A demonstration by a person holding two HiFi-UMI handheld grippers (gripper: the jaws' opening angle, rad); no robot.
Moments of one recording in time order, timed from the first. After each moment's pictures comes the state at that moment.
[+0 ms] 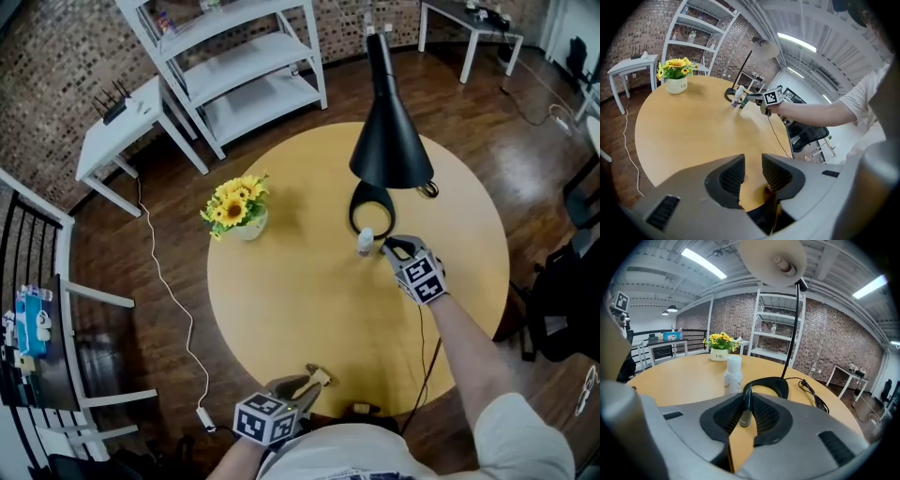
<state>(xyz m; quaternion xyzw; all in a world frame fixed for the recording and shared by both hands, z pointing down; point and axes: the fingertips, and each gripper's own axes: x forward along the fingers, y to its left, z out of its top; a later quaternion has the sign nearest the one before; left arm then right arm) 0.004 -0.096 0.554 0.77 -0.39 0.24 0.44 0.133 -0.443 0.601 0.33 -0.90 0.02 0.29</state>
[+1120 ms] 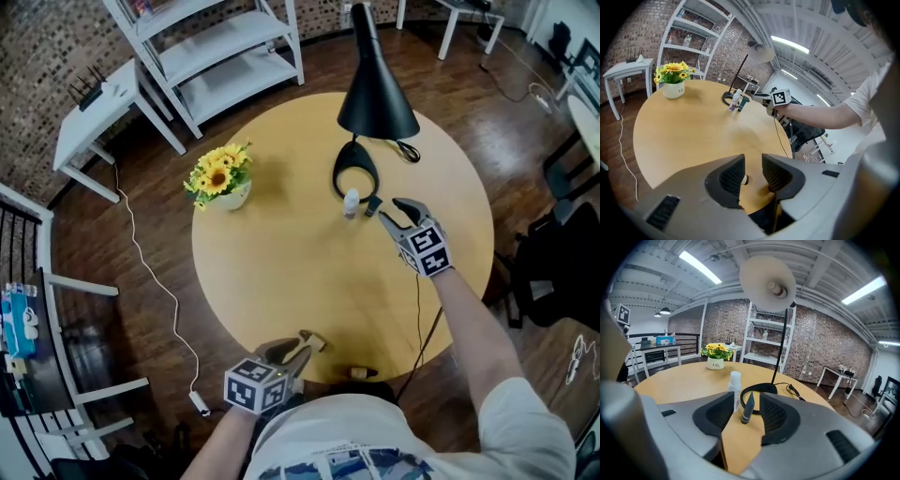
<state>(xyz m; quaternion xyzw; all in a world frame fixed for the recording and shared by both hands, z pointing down) -0.013 -0.098 0.553 0.80 -0.38 0.22 0.40 0.158 -0.414 0.548 0.38 -0.89 0.01 0.26</state>
